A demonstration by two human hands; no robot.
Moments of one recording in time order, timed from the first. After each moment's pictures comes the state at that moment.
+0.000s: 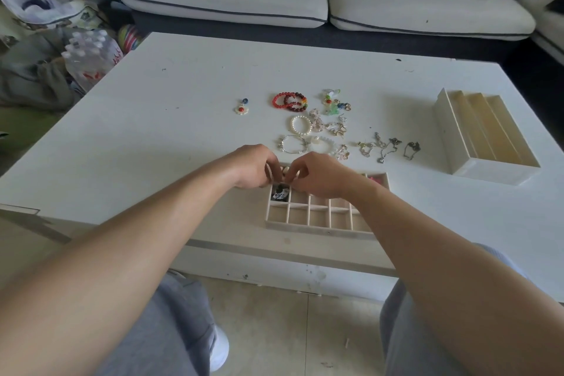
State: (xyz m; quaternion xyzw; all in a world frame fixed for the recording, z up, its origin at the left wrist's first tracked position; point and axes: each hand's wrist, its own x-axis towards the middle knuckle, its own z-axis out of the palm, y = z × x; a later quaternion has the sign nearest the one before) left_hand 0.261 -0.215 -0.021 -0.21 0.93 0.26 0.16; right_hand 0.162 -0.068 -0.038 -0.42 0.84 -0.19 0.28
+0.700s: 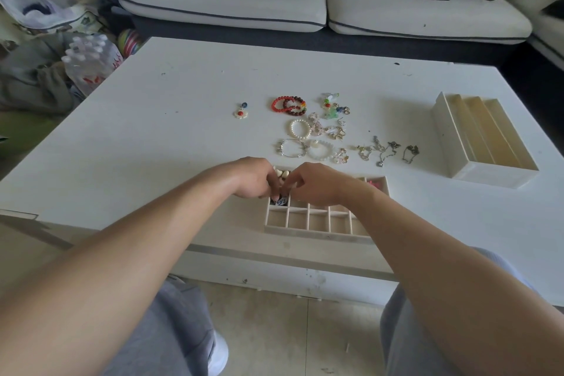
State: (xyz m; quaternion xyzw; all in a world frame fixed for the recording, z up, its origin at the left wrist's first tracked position) left_hand 0.264 -0.209 -0.013 -0.19 0.92 0.24 0.25; right_hand 0.165 -0.068 -0.038 -0.46 0.82 -0.16 0.31
